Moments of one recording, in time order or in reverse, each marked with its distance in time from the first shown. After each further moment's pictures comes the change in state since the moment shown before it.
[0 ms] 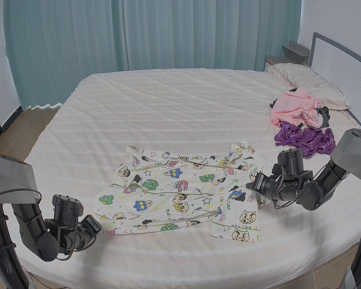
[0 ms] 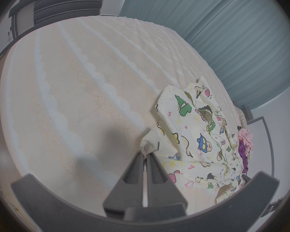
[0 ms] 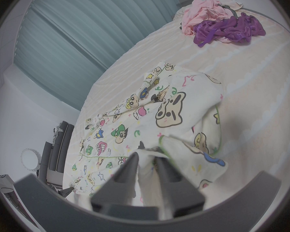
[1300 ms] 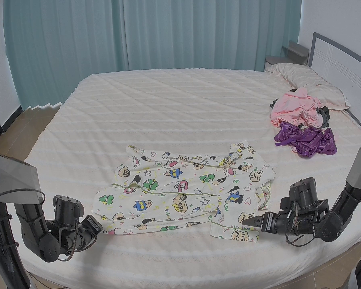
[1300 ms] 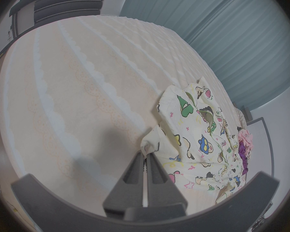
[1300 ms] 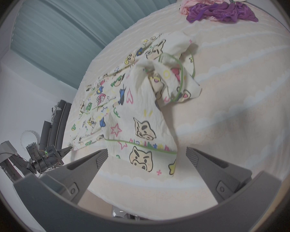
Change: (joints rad) left arm 0.002 0.036 0.005 -0.052 0.000 0.001; right arm 0.074 -0.157 0.420 -0.084 0.037 -0.041
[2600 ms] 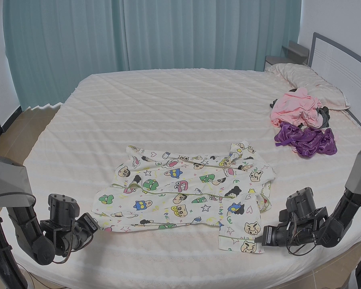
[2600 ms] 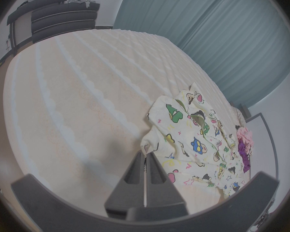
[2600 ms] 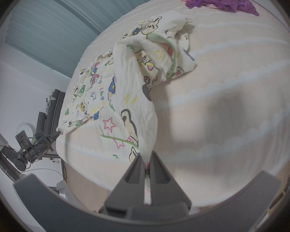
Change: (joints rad) left arm -0.020 -0.088 0.038 -0.001 0.071 0.054; right arm 0.041 0.005 0.049 0.073 0.000 -0.016
